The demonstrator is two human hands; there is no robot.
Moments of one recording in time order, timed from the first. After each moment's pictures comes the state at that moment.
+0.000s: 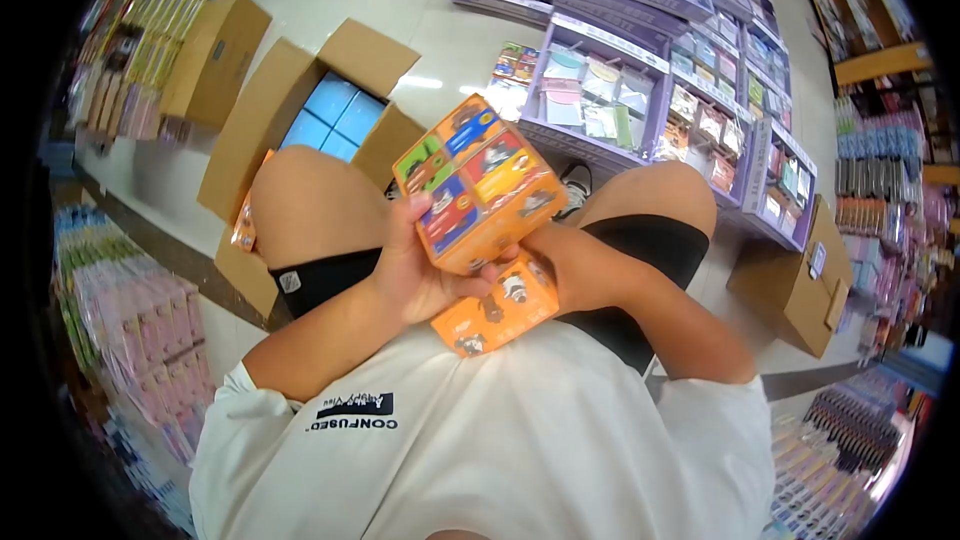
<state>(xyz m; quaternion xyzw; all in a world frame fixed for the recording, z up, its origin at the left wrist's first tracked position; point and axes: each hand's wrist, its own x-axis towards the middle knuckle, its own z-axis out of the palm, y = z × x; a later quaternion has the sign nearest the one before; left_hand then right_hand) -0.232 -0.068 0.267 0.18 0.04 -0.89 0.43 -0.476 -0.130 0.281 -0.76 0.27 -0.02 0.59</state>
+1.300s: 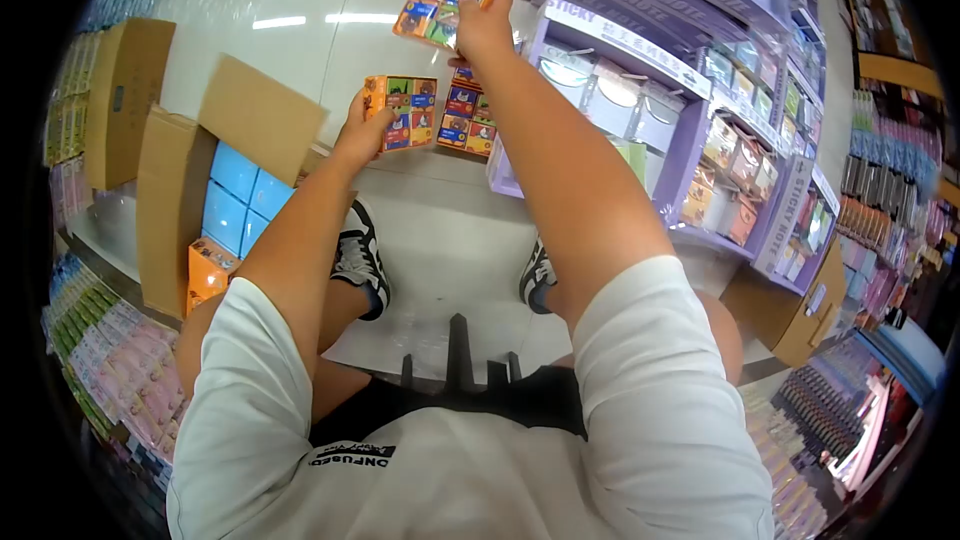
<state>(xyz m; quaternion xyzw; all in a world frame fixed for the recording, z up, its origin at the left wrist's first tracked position) -0.129 -0.390 -0.077 0.71 -0.31 -0.56 0.29 -0.314 -0.542 -0.025 -0.38 0.65 -0.31 0.58</state>
